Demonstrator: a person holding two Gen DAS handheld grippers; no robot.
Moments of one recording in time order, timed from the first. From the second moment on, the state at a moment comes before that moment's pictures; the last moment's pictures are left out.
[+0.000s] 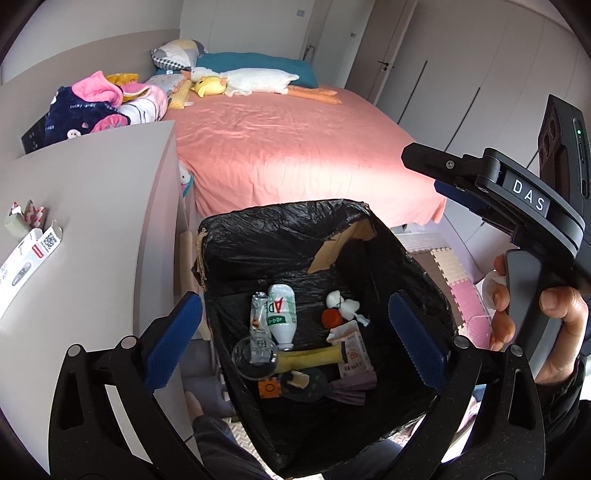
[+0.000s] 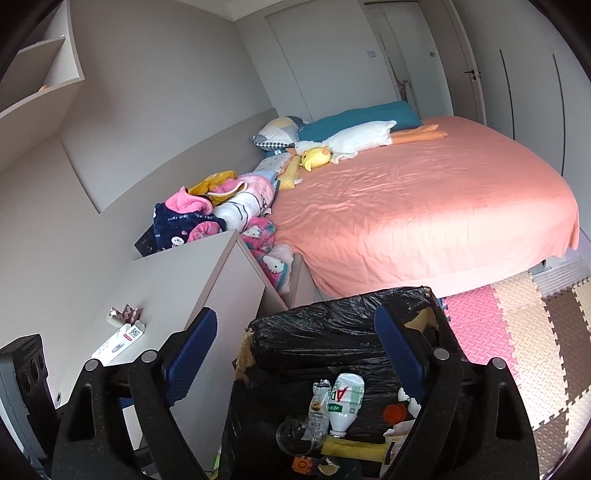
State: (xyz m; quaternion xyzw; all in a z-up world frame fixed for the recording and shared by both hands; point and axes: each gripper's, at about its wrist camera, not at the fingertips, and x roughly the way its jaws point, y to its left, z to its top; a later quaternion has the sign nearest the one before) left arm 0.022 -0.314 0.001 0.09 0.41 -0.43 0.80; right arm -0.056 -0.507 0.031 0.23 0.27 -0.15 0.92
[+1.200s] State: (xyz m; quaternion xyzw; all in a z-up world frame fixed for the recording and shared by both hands) left arm 0.110 -0.182 -0.008 0.10 0.38 -0.33 0.86; right arm 0.056 -0.383 -0.003 0.19 0.34 -0.06 0.92
